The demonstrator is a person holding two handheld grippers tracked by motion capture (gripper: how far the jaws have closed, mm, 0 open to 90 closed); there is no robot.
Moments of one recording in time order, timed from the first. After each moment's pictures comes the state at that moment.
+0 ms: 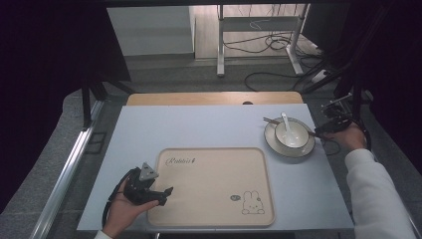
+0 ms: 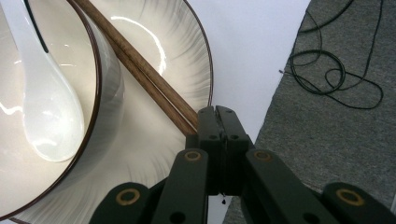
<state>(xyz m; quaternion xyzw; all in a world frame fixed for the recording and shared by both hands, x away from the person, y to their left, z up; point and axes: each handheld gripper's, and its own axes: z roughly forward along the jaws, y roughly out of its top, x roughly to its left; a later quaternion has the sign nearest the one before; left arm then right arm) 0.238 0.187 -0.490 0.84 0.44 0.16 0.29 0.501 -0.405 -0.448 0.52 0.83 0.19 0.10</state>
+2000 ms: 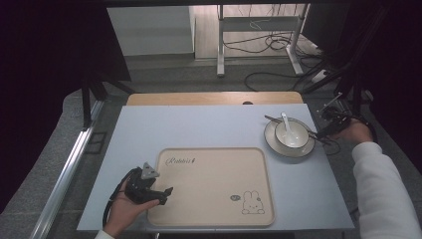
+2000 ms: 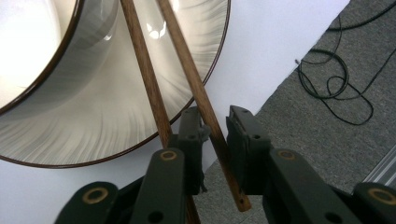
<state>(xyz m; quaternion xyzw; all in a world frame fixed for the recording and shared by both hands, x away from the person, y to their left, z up) 0.243 0.187 -0.497 0.84 0.44 0.15 0.28 0.516 -0.411 -0.454 0.39 0.91 0.12 0.07</state>
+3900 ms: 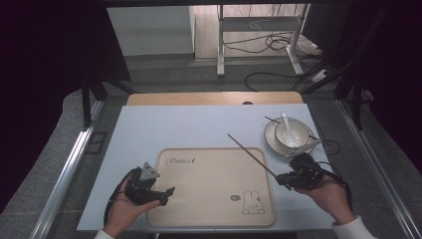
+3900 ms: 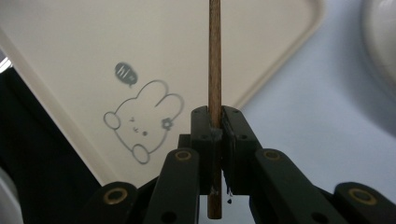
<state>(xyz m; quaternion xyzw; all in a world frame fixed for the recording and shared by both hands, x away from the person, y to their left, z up) 0.238 0.184 -0.488 0.84 0.43 0.15 0.30 0.305 -0.262 -0.431 0.36 0.90 0.25 0.03</state>
